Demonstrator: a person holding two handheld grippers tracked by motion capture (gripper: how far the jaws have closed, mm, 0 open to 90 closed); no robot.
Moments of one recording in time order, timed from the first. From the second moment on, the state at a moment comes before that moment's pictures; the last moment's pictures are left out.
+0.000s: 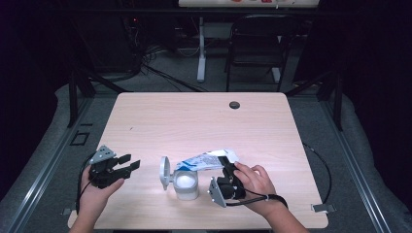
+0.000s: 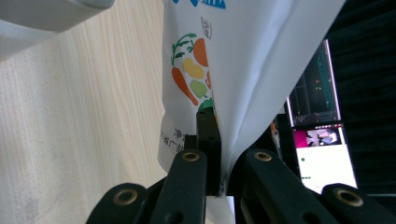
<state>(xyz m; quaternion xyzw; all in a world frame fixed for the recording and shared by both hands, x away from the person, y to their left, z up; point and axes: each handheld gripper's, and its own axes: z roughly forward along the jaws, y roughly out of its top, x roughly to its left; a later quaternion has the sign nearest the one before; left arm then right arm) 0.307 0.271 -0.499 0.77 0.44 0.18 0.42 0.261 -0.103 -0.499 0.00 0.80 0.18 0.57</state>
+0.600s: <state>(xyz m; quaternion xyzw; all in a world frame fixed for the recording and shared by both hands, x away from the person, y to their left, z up) 0.308 0.269 -0.500 0.78 0.44 0.17 0.42 0.272 -0.114 -0.505 0.13 0.82 0.28 0.49</state>
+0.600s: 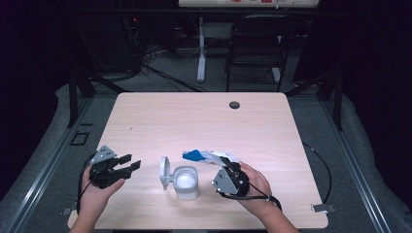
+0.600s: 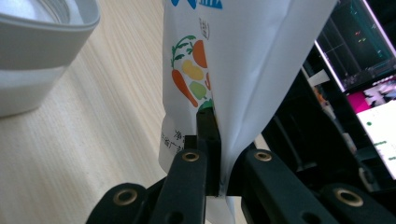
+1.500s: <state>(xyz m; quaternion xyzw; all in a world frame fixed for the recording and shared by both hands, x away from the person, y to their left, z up) 0.308 0.270 -0.502 0.78 0.44 0.17 0.42 0.275 -0.126 -0.515 0.25 0.79 0.38 0.41</state>
